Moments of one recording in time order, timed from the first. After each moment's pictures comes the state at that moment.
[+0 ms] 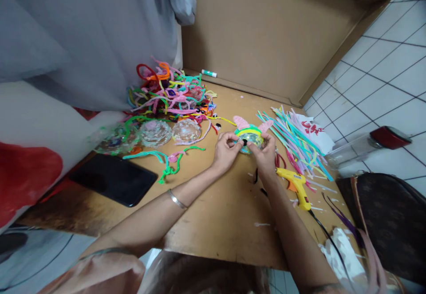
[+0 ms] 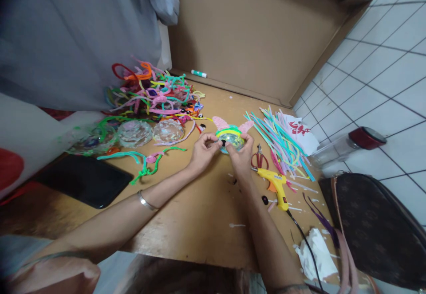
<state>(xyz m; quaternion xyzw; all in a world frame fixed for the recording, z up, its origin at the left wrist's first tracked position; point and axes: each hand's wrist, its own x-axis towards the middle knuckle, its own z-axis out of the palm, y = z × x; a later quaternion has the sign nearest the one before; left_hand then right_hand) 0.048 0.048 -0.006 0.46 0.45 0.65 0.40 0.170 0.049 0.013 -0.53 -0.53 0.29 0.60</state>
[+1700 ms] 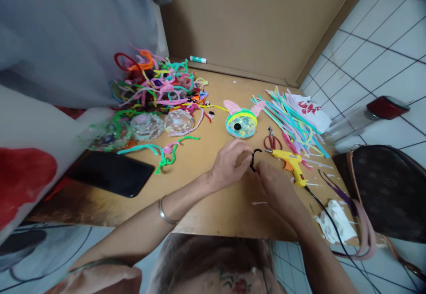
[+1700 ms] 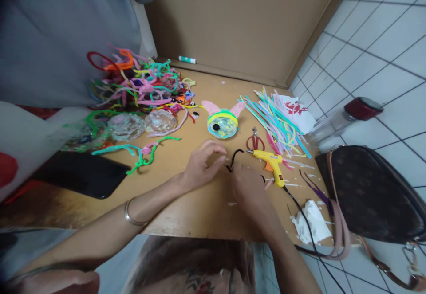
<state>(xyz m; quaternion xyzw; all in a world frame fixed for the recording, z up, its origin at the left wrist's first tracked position) 0.046 -0.025 0.014 0.76 0.29 0.55 0.18 0.200 -0.071 0.057 -0.63 -0.78 0.06 -0.05</state>
